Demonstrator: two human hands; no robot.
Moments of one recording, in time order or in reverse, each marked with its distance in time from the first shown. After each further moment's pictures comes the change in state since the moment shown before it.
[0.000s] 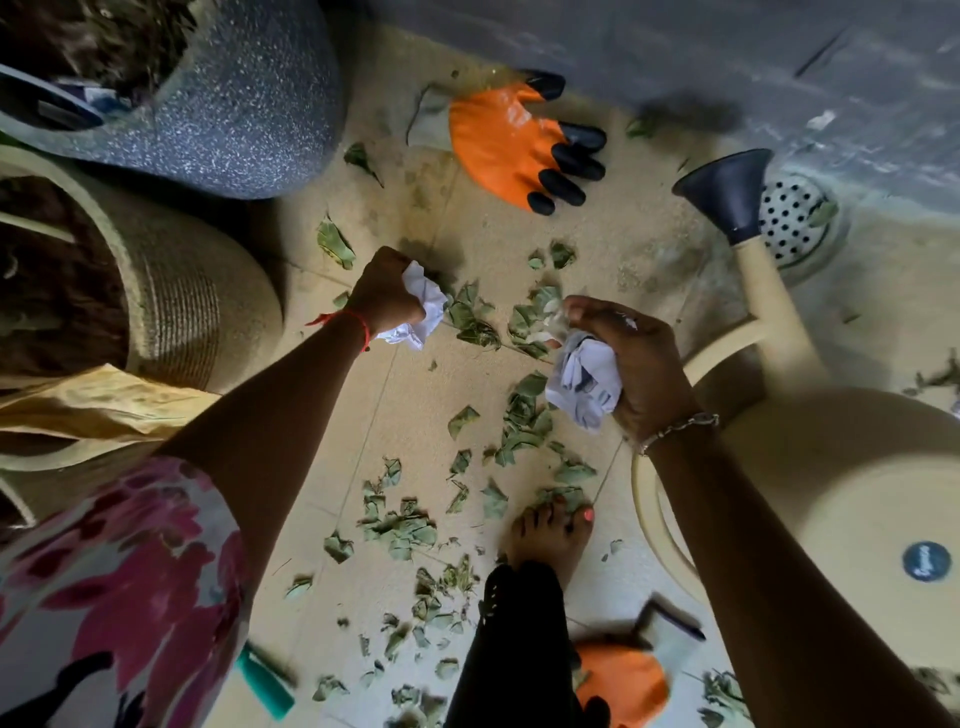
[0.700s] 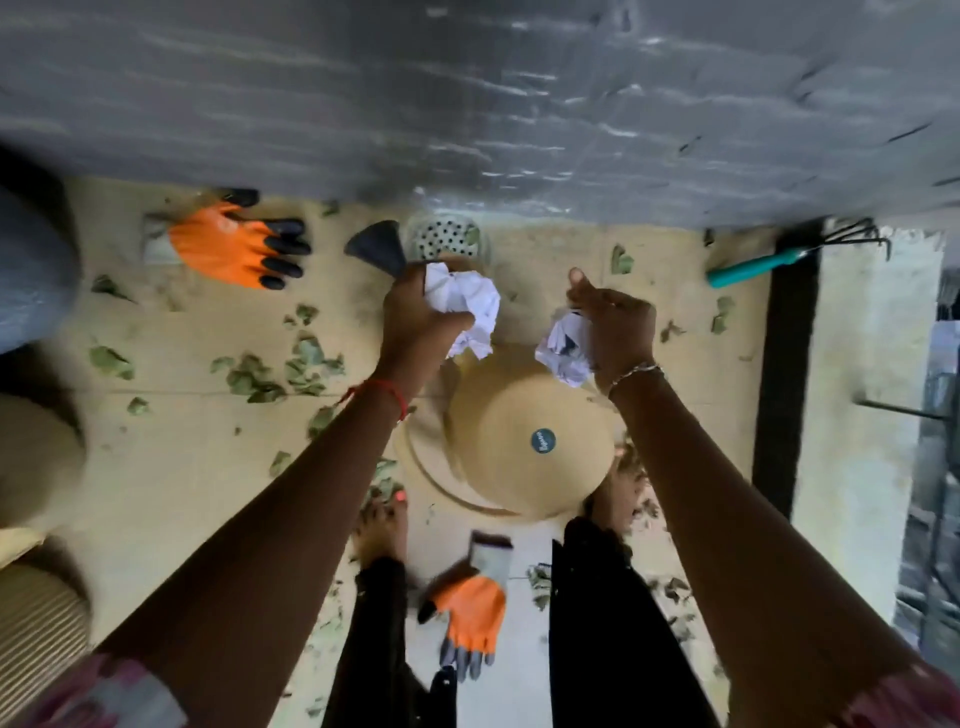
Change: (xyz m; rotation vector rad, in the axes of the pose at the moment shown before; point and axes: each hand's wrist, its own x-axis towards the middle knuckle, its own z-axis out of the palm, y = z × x) left_hand -0.151 0.314 0.103 -0.553 -0.240 0.241; right_hand -0.119 -0.148 -0.208 -0.306 0.735 -0.186
